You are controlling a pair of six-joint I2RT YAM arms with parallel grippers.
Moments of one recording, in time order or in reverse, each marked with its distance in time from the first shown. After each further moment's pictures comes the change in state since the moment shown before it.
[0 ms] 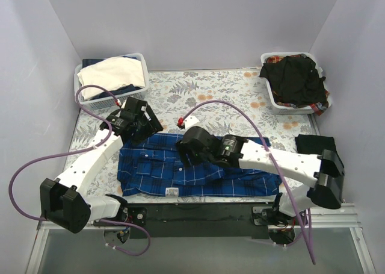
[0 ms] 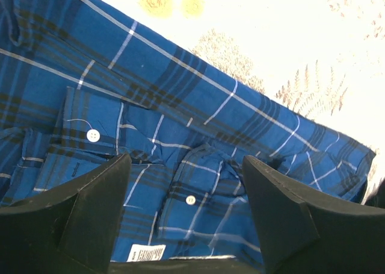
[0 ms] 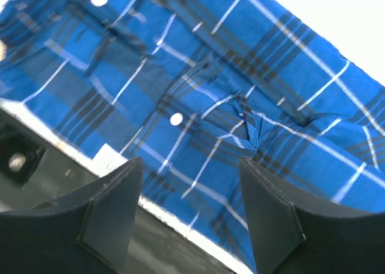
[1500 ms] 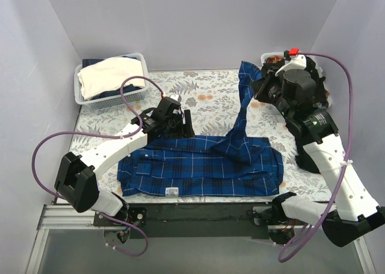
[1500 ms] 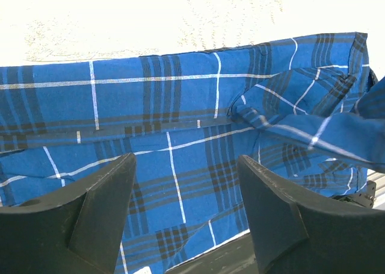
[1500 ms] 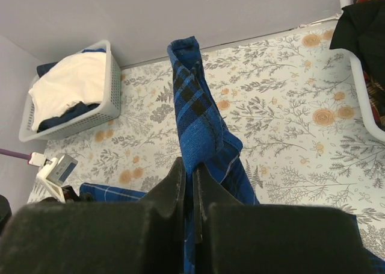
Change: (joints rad) left arm -0.278 0.207 0.069 0.250 0.121 0.225; right arm -0.752 -0.396 0.140 0.068 -0.134 -0.020
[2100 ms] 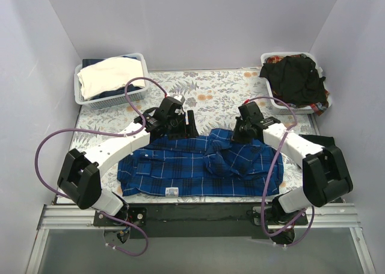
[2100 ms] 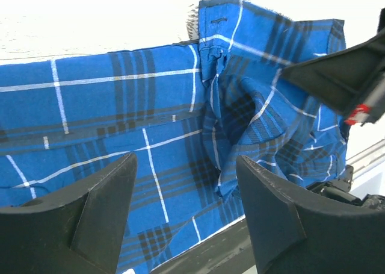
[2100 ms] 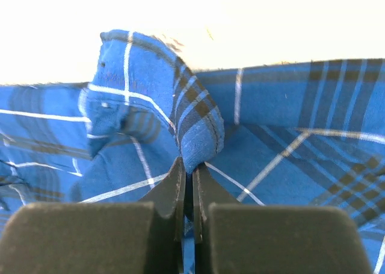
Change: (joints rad) left arm 0.000 0.035 0.000 0.046 0.095 -0.025; right arm 0.000 0.346 -0.505 0.093 -0.217 0.158
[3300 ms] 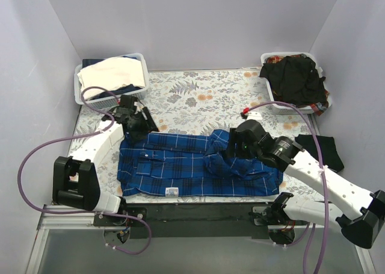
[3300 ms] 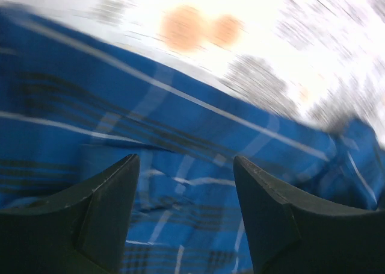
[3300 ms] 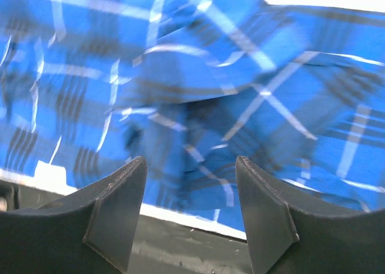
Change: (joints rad) left arm 0.521 -0.043 -0.135 -0.125 0.023 0.003; right arm 0.404 -0.441 0.036 -0.325 0.291 0.026
